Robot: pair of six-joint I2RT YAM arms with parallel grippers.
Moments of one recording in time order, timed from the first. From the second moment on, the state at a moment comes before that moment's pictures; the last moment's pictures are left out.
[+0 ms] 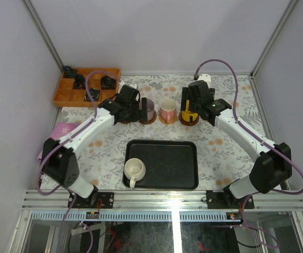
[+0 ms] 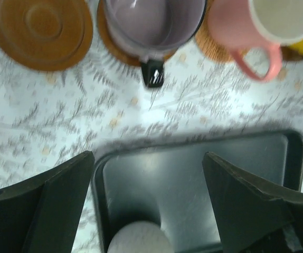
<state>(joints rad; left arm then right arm) -0.51 1.61 1.35 -0.64 -0.08 -0.49 0.51 1.49 1.28 -0.50 0.40 0.38</state>
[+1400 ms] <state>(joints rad) -1.09 1.00 0.75 -0.99 0.03 -1.12 0.51 1.39 1.17 -0.45 0.44 0.37</state>
